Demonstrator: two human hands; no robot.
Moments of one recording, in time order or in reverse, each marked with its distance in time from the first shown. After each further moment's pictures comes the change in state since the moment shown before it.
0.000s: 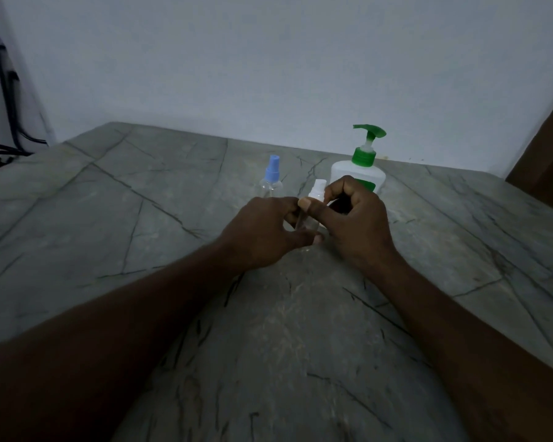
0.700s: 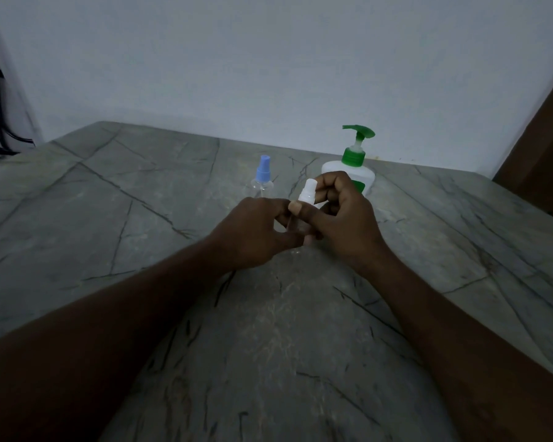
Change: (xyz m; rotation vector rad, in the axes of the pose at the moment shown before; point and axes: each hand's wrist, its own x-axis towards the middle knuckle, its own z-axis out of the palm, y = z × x) left_hand 0.000 -0.001 -0.001 -0.042 -0.045 0.034; right_hand 0.001 -0.003 -0.007 0.058 -0.109 0.064
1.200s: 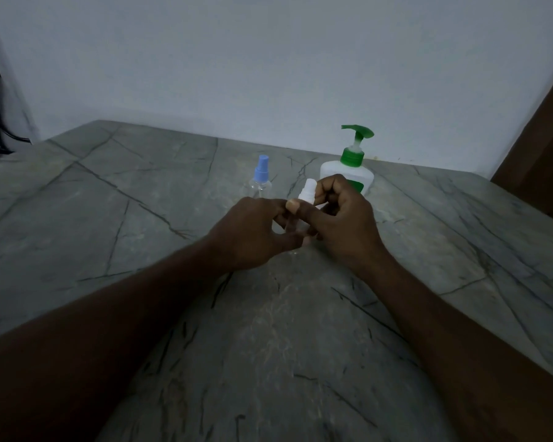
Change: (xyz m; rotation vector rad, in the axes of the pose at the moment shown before) left_hand 0.000 -0.003 0.001 0.044 0.014 0.040; right_hand -0.001 0.003 0.002 0.008 0.038 -0.041
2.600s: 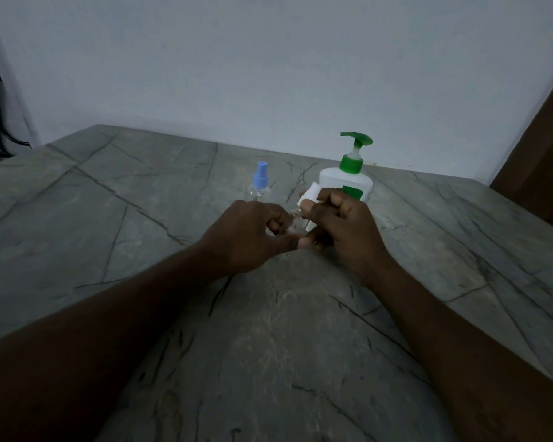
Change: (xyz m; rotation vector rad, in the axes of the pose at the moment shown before) left_hand 0.001 -0.003 -0.004 0.029 0.070 0.007; right_hand 0.002 0.008 -0.008 0.262 -0.116 0.206
